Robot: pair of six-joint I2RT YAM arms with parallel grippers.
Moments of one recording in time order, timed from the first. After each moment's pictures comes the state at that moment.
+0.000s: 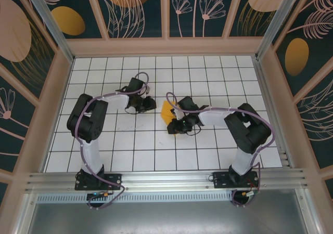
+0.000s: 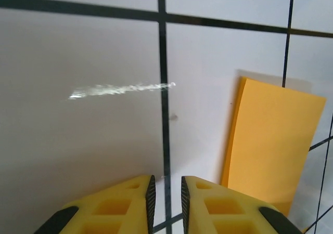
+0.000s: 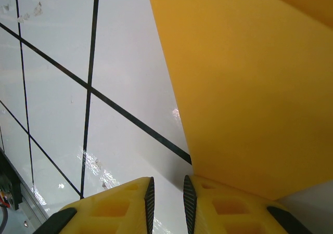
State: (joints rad) left arm -0.41 1.94 1.13 -0.25 0.42 -0.58; right arm 0.69 1.76 0.87 -0.25 -0.54 0.47
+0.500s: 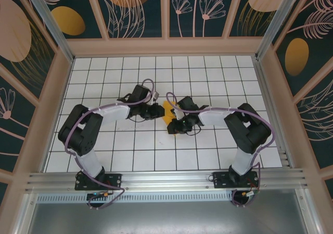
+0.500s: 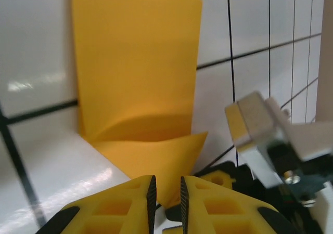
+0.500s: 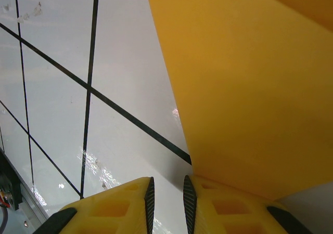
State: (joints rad) left arm -0.54 1.77 0.96 -0.12 0.57 -0.68; right arm 0.69 1.76 0.87 -0.25 -0.54 0.47
